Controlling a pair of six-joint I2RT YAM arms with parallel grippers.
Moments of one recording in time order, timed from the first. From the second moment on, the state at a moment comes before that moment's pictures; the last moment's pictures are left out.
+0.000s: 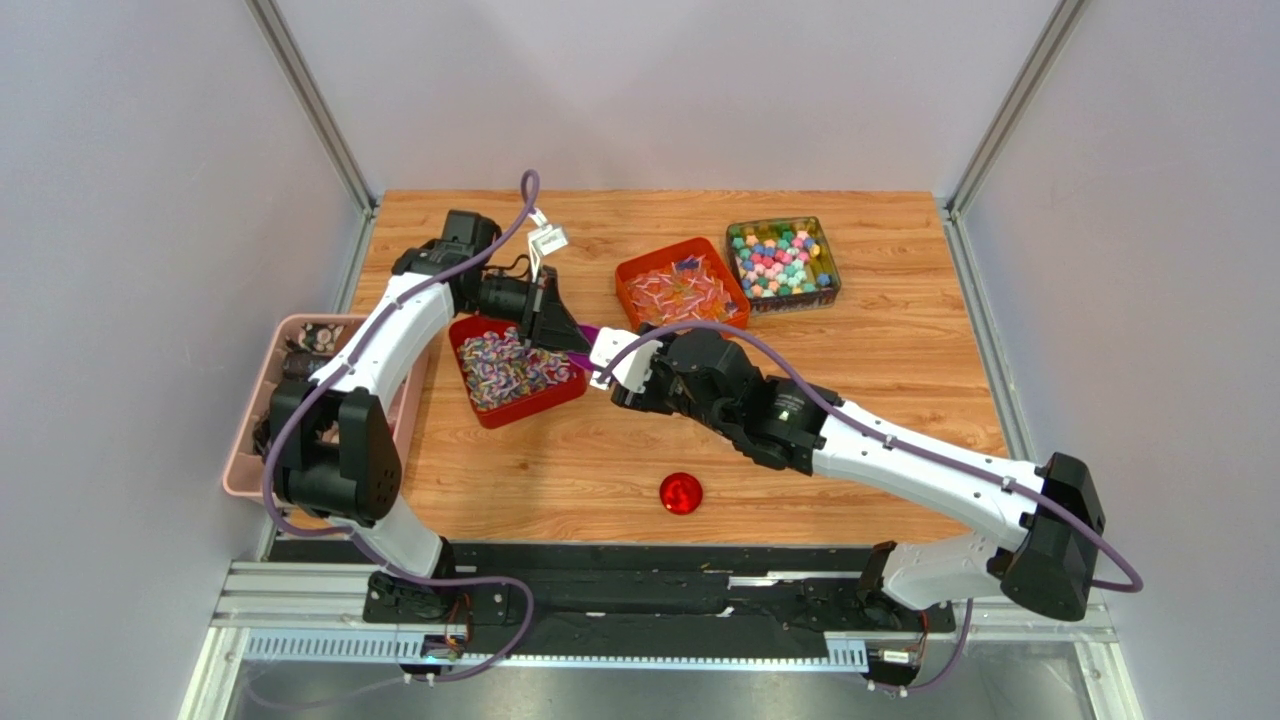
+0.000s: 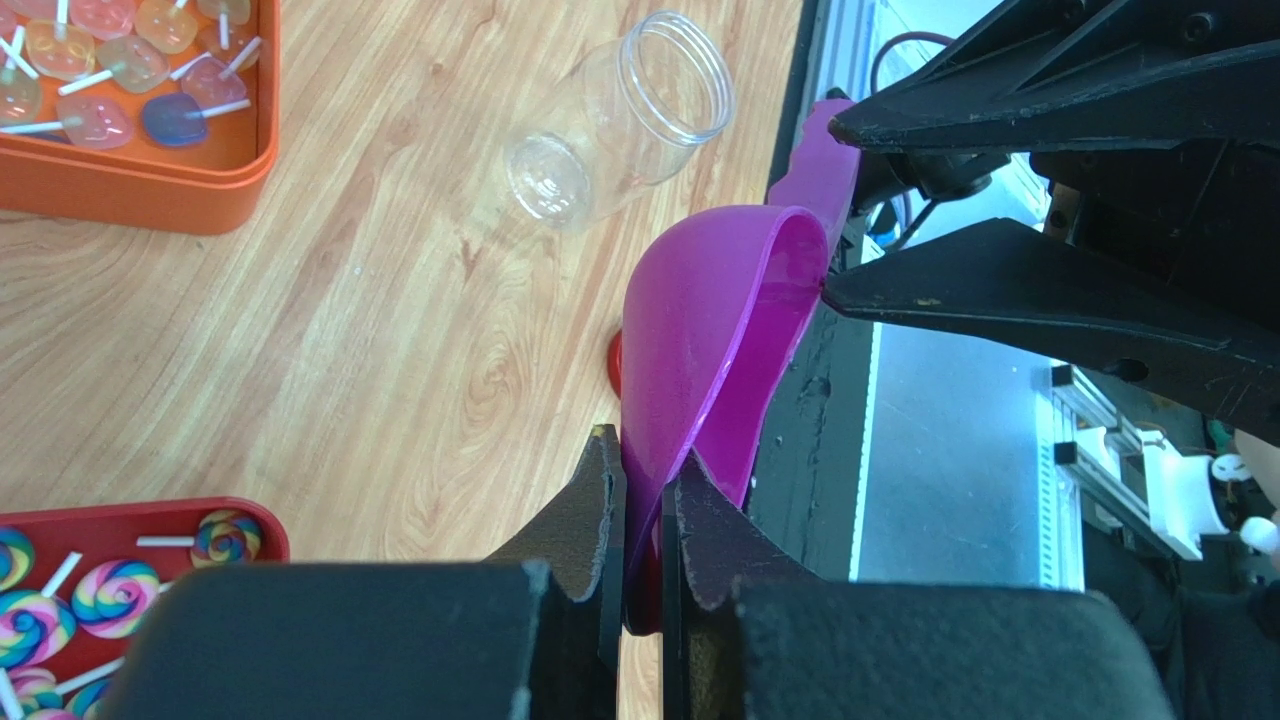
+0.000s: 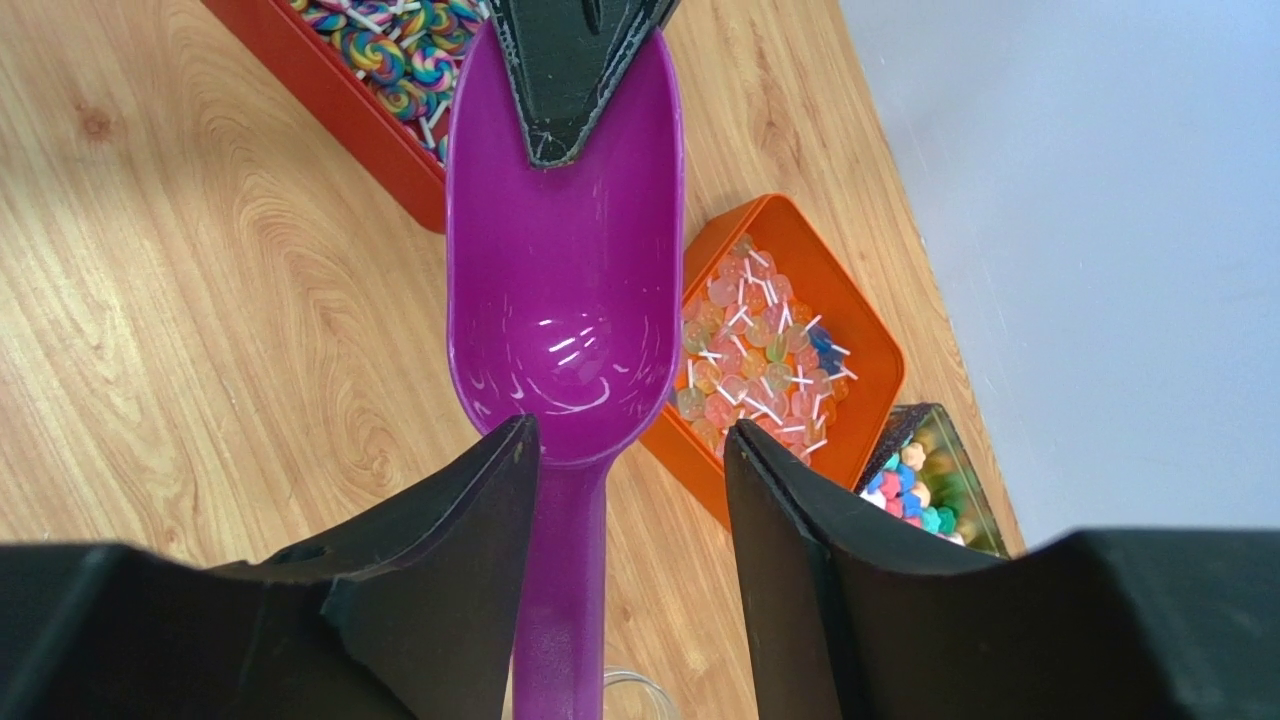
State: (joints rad) left arm -0.19 1.62 1.35 -0.84 1.20 0.37; right arm 1.06 1.31 1.11 -0.24 0.25 -0.53
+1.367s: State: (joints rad) left arm -0.17 1.62 1.37 -0.84 1.23 0.37; right arm 1.06 1.37 1.06 -0.17 0.32 -0.56
